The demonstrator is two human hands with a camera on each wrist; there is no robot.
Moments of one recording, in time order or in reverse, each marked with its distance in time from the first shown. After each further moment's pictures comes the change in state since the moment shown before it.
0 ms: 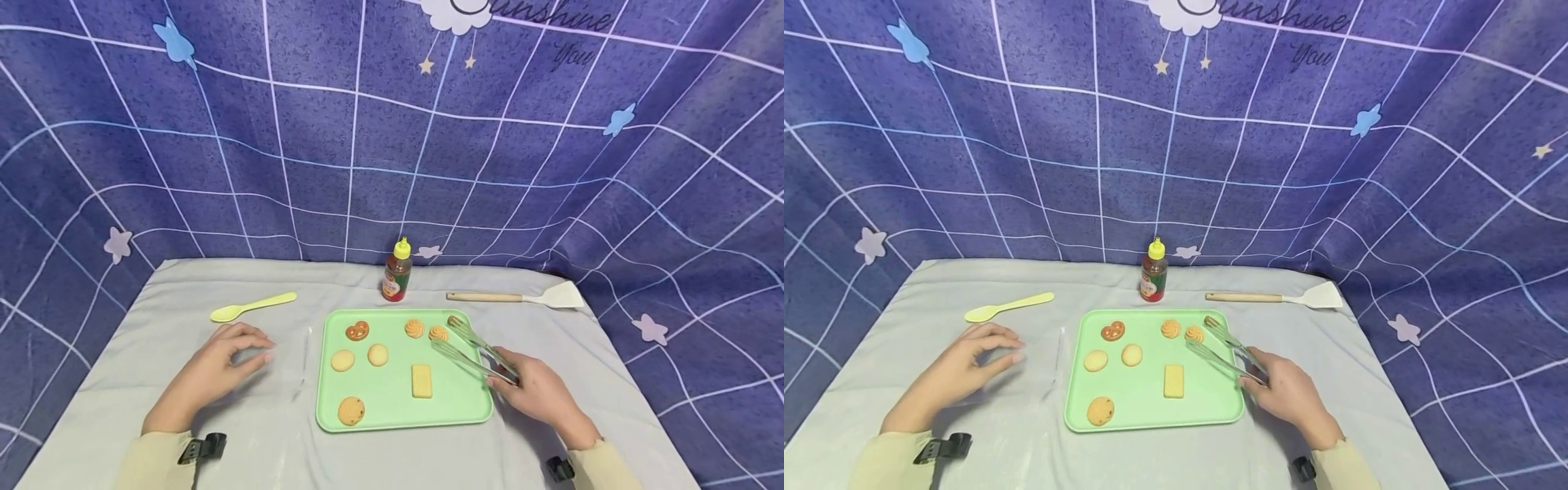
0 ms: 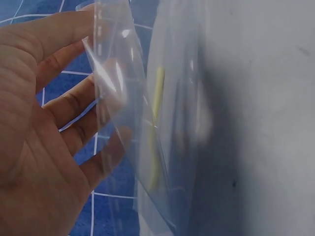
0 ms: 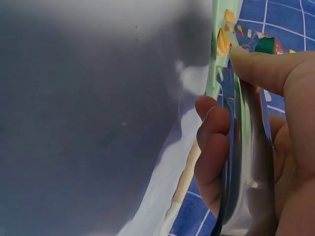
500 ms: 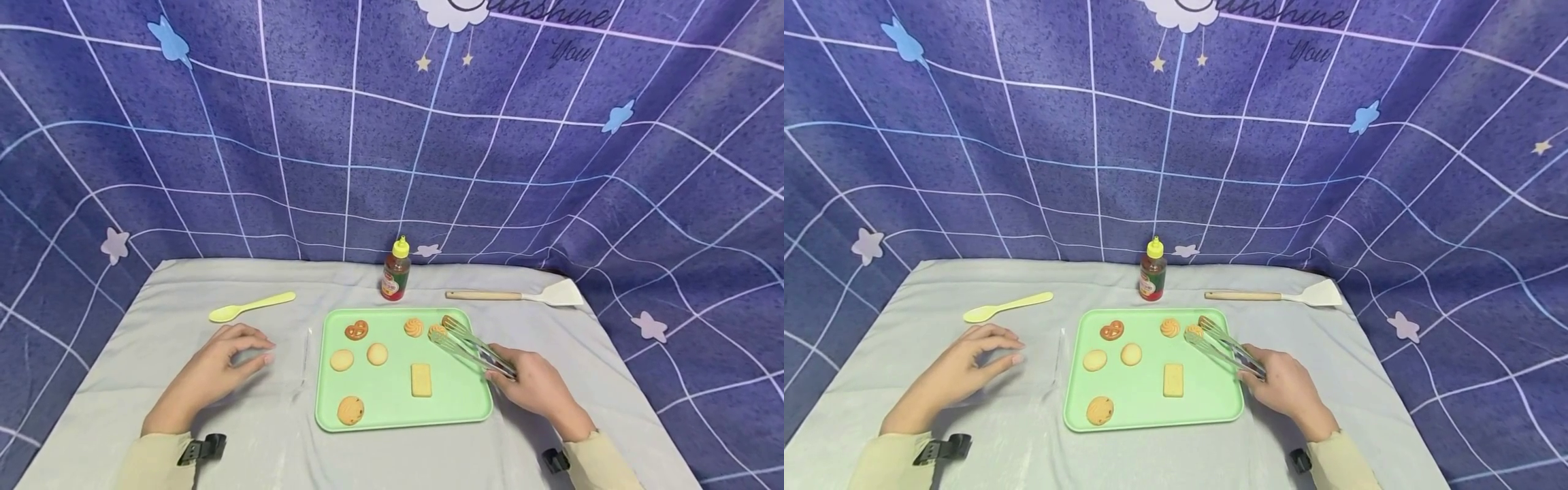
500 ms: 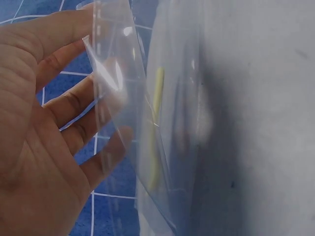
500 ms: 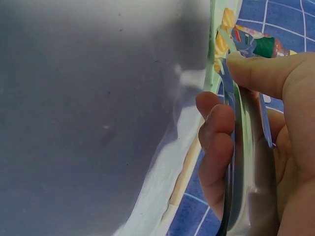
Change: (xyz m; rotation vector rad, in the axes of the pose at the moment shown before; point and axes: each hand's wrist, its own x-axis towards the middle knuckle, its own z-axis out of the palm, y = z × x) left_hand 0.001 0.002 0.001 -0.012 -0.009 -0.011; right_hand 0.007 -0.001 -0.001 -0.009 0.016 0.003
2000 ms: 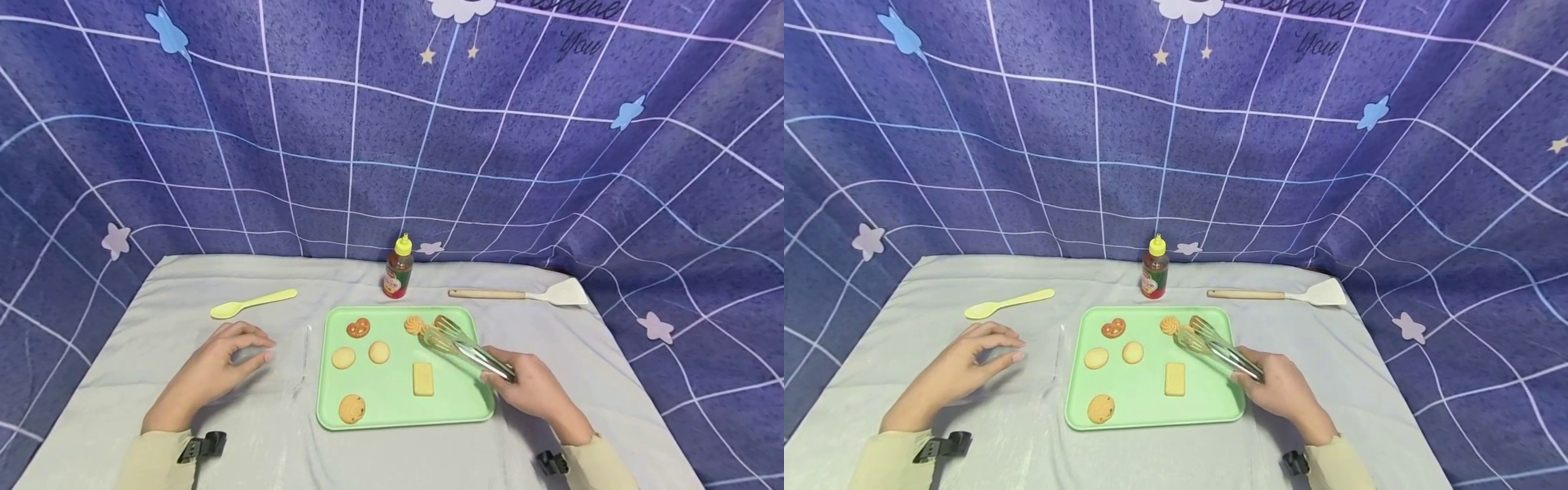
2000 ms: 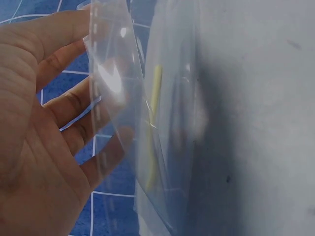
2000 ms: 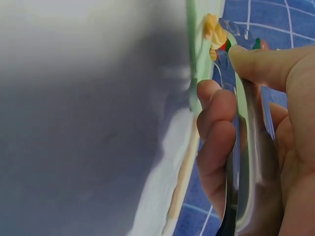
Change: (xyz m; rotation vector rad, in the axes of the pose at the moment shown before) left_hand -0.001 0.000 0.001 0.013 -0.013 -0.026; right_hand 0.003 -0.006 0.006 0.101 0.003 -0.076
